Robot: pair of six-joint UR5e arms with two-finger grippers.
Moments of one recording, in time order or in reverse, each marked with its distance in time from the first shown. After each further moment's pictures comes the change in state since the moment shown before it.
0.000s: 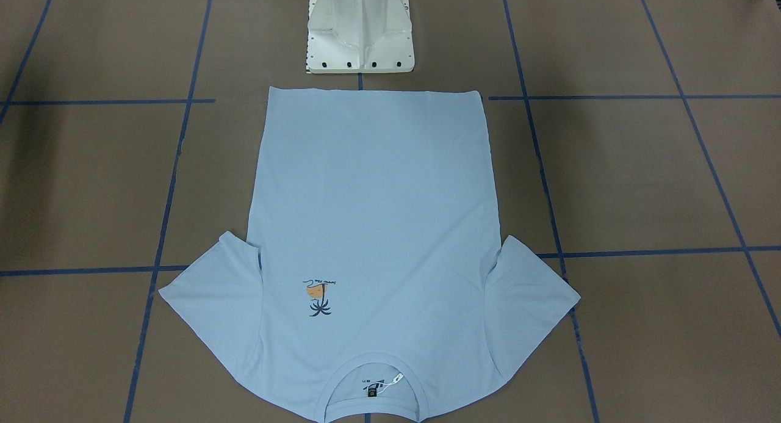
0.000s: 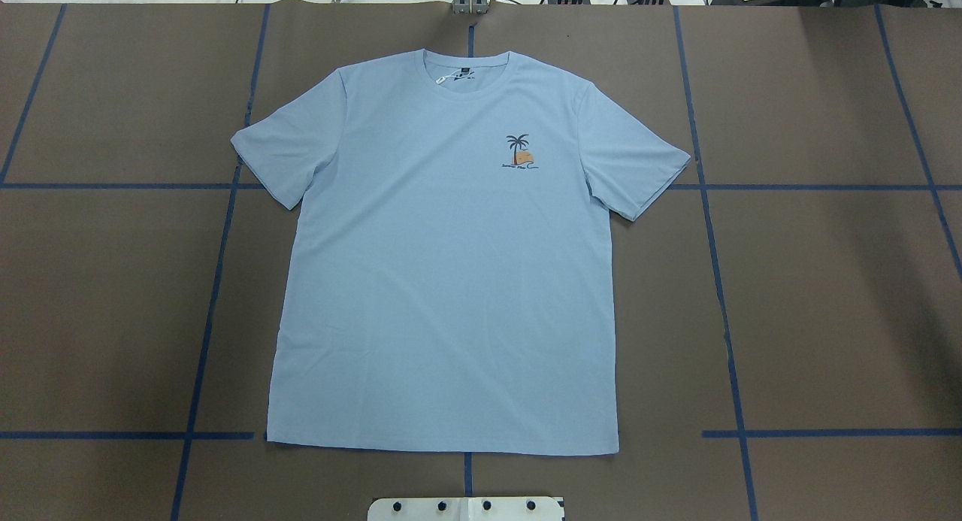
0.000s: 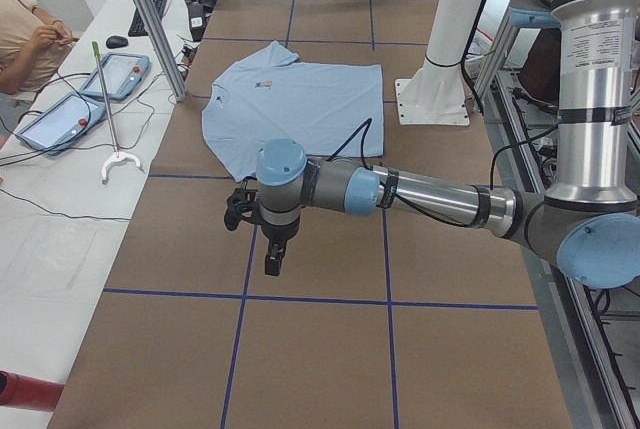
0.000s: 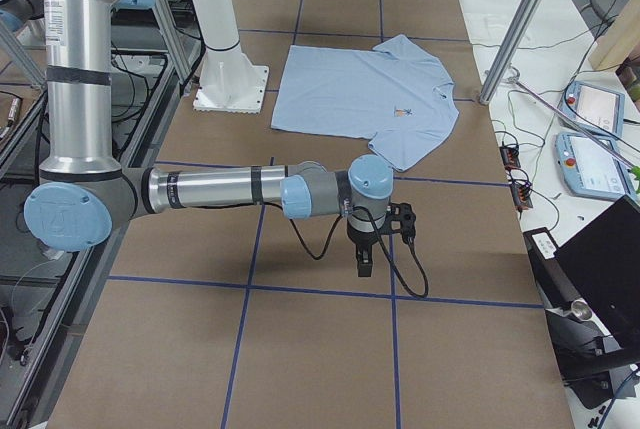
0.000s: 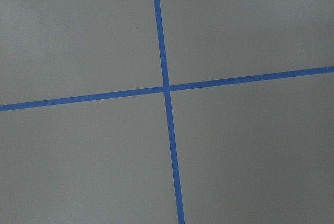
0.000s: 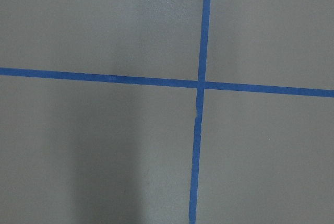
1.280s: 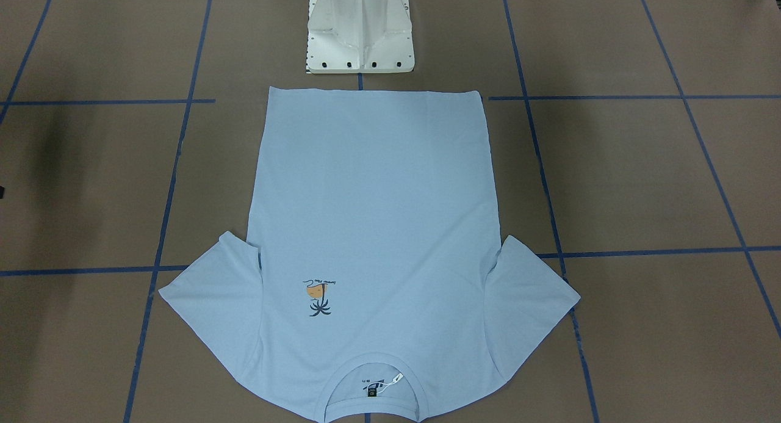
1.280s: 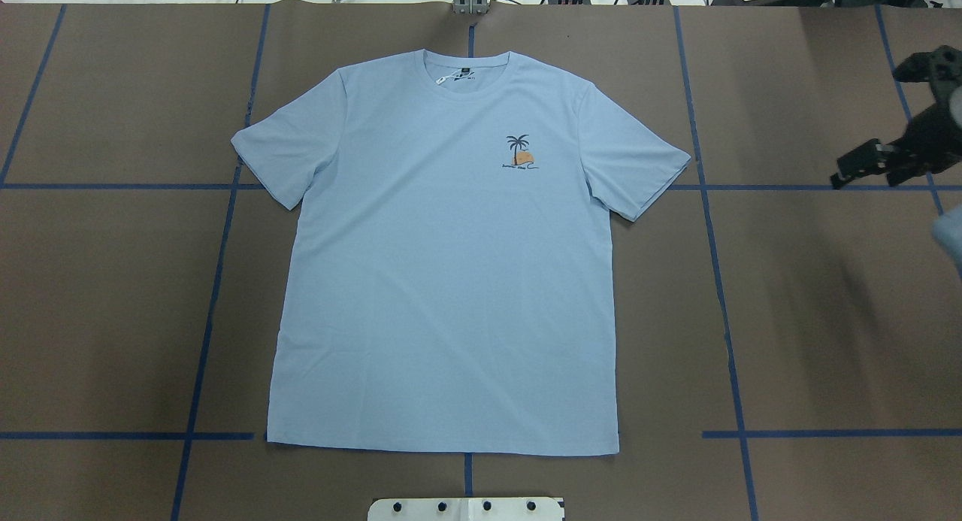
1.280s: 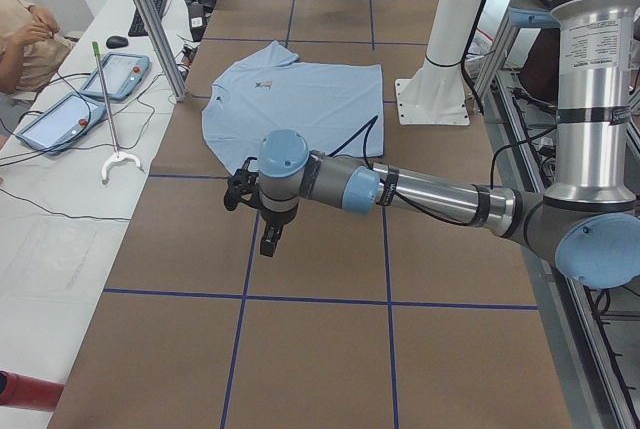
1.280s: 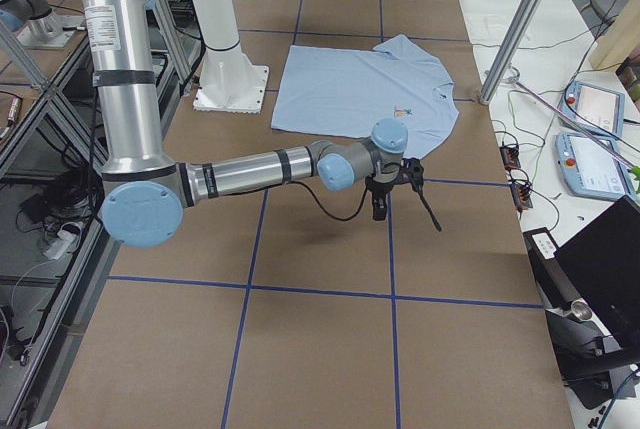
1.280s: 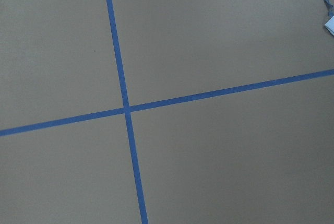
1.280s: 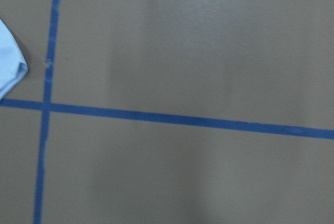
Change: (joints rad) left arm 0.010 0.000 -0.015 -0.103 -0.106 -0.010; right arm -0.343 0.221 -0.084 0.228 -0.005 0.491
